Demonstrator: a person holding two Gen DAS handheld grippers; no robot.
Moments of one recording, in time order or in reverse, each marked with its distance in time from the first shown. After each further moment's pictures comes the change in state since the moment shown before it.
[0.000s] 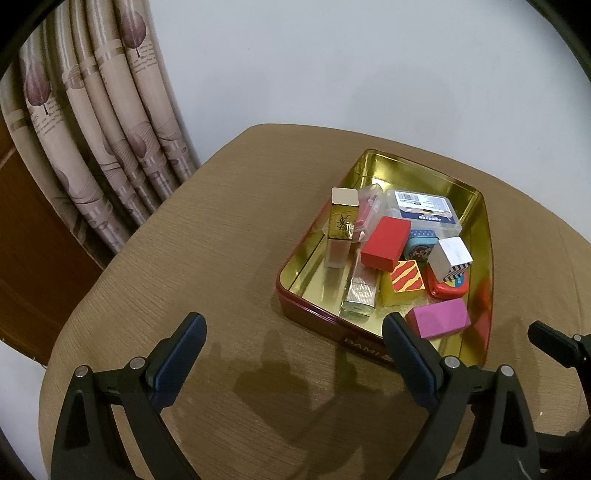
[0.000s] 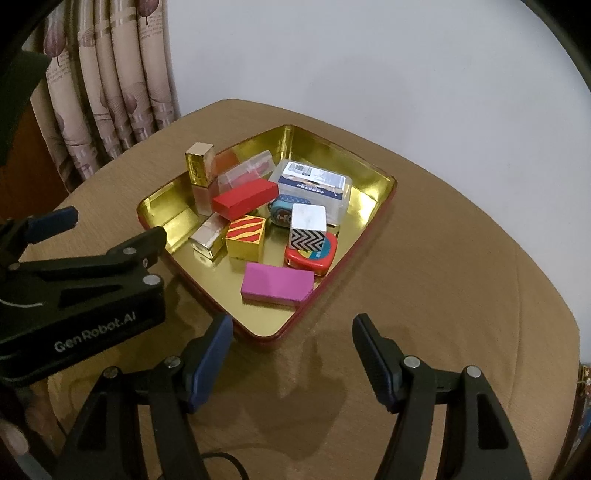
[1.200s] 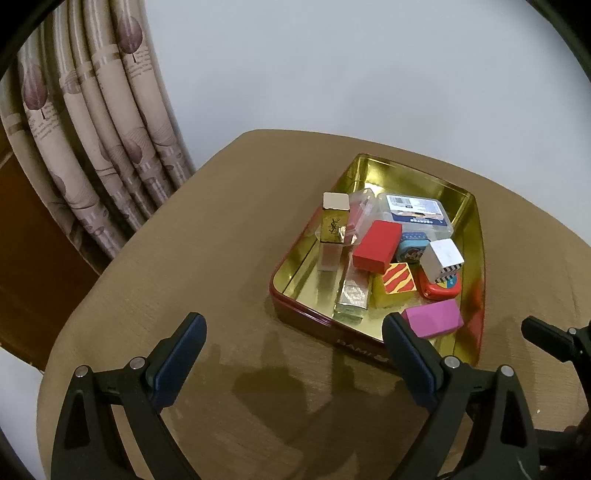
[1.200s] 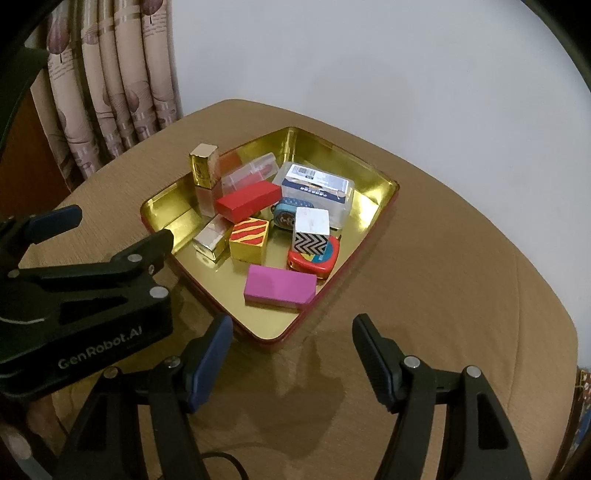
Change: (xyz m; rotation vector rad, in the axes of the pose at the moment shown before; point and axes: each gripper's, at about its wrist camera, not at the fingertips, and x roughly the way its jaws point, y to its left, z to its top) left arm -0.005 -0.003 0.001 0.006 -0.020 -0.017; right arm -0.002 0.002 0.003 -0.016 -0.005 0.000
